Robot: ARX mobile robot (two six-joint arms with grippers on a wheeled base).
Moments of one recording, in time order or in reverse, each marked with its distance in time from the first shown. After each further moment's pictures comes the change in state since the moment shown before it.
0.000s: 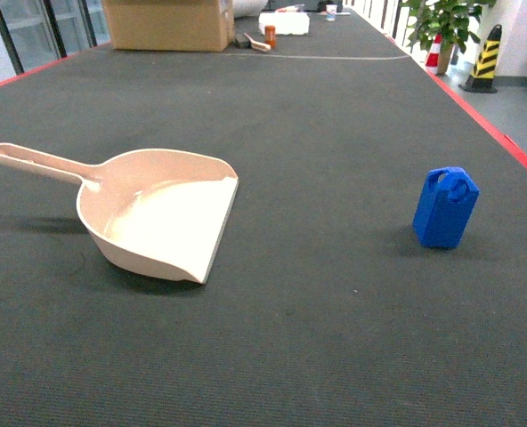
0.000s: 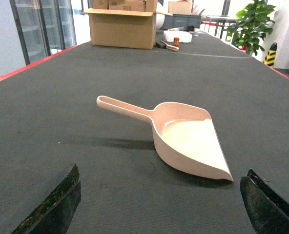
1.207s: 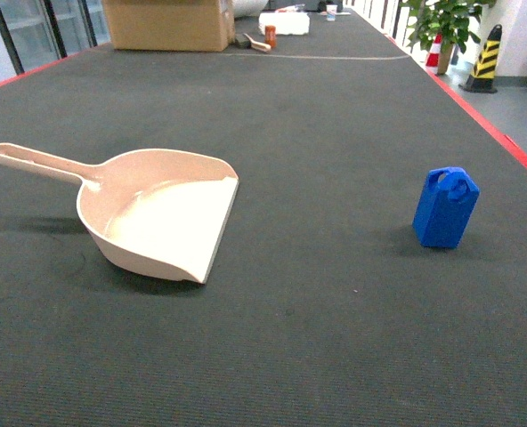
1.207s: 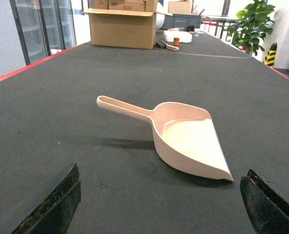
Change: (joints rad) left arm 0.000 0.000 0.000 0.000 0.000 0.000; right arm 0.000 0.000 0.000 0.000 0.000 0.000
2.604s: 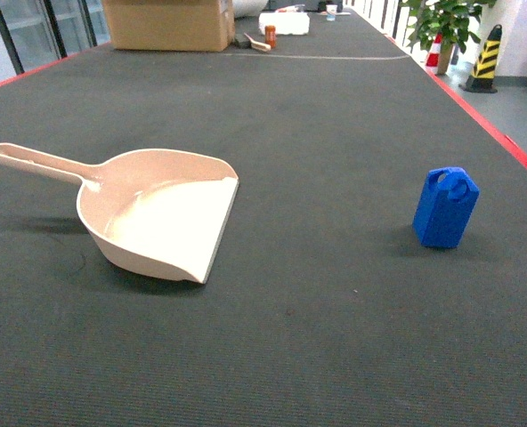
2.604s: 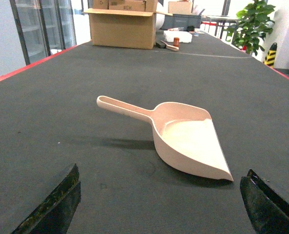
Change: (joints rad) left arm 0.000 0.000 0.000 0.000 0.000 0.000; right arm 0.000 0.000 0.000 0.000 0.000 0.000
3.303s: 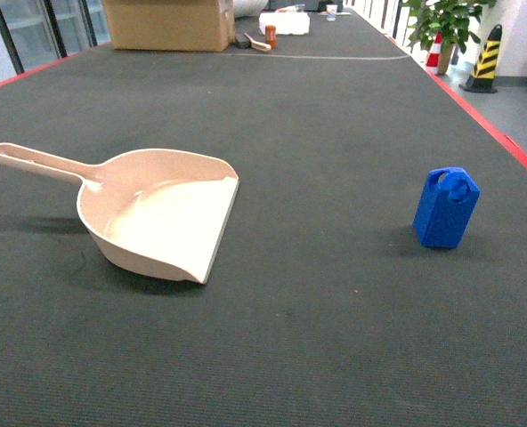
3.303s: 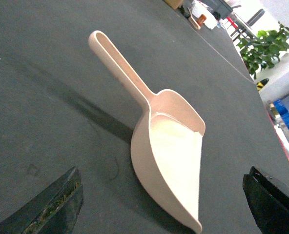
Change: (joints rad) left arm 0.050 1.356 0.265 0.906 0.029 -0.623; right arm 0.000 0.000 0.000 0.000 0.000 0.000
